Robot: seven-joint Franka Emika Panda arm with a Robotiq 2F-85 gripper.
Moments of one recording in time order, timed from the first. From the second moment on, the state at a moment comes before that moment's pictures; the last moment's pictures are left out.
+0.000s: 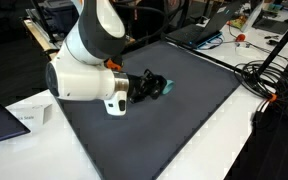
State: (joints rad) arm -0.46 0.89 0.05 -1.40 0.90 1.76 -0.64
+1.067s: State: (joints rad) arm -0.34 0.67 -0.02 -1.57 0.90 1.89 -0.72
